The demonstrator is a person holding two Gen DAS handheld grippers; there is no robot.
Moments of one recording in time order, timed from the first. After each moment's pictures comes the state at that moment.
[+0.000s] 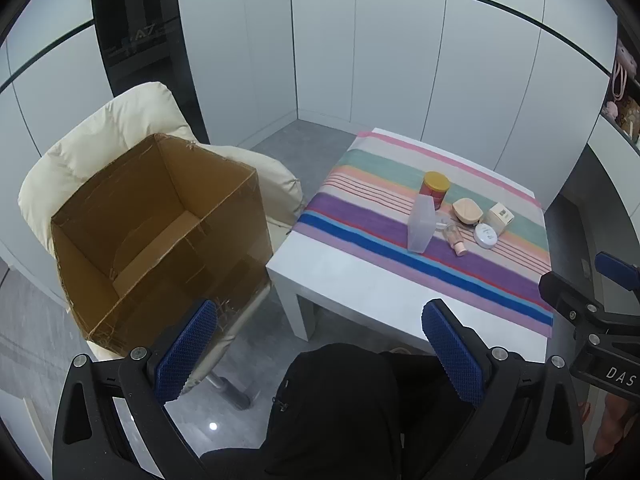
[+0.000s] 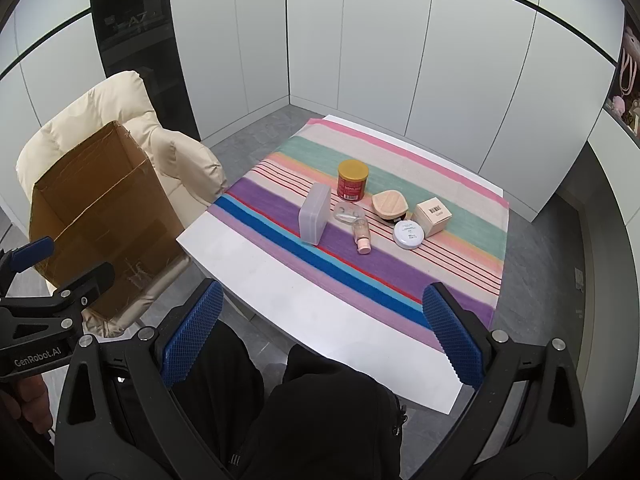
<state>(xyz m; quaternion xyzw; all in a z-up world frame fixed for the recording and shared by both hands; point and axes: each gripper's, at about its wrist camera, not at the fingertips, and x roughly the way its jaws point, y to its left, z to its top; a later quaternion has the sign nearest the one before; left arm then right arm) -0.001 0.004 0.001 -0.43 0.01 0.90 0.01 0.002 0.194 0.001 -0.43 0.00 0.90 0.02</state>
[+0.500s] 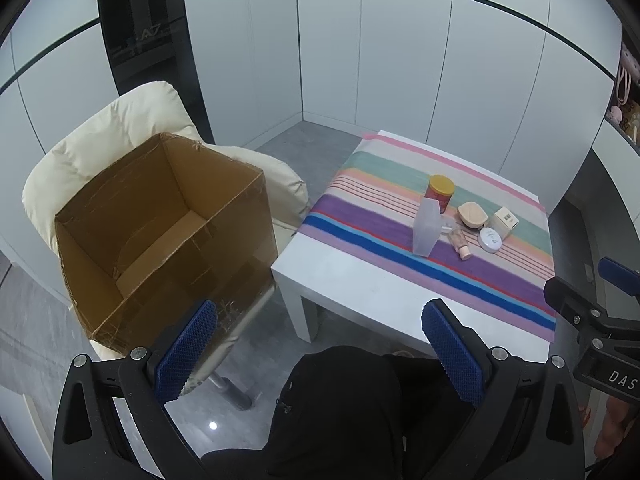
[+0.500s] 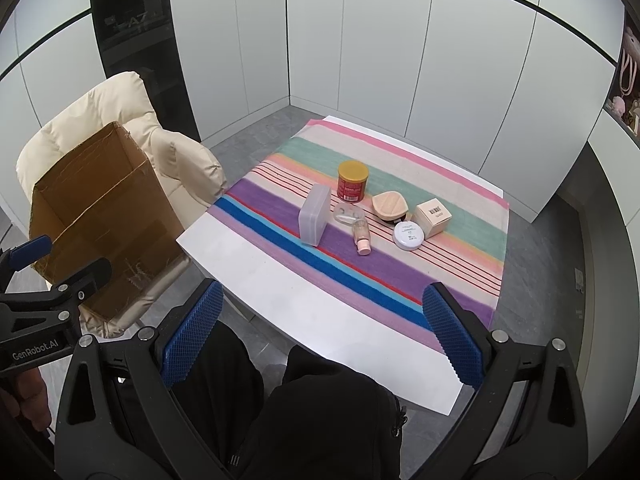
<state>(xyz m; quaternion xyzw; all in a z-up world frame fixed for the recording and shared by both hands) -0.002 0.001 -0.001 -0.43 0.01 0.90 0.00 0.001 0.194 0.000 -0.43 0.00 0.90 0.02</state>
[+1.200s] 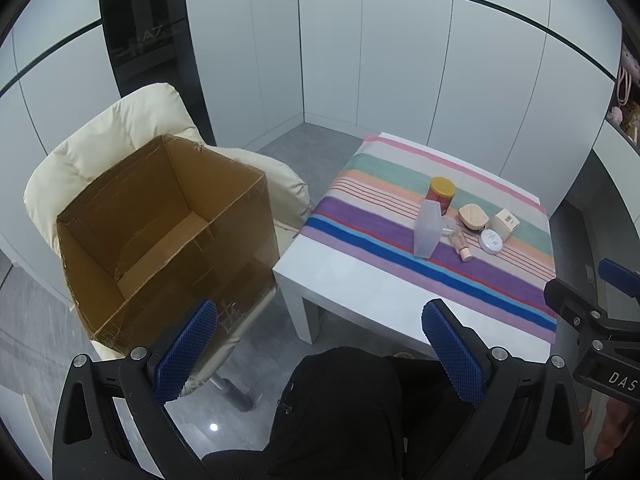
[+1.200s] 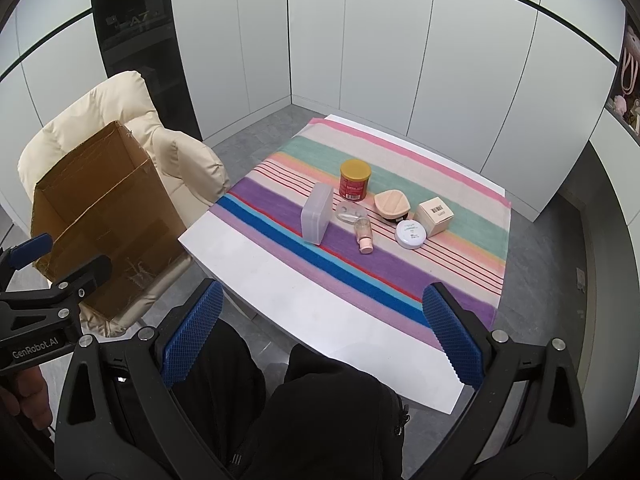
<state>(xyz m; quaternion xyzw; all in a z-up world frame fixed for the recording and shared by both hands) 0.000 -0.001 0.000 -0.43 0.01 0.90 0.00 0.002 0.194 0.001 -0.43 0.00 0.90 0.02</state>
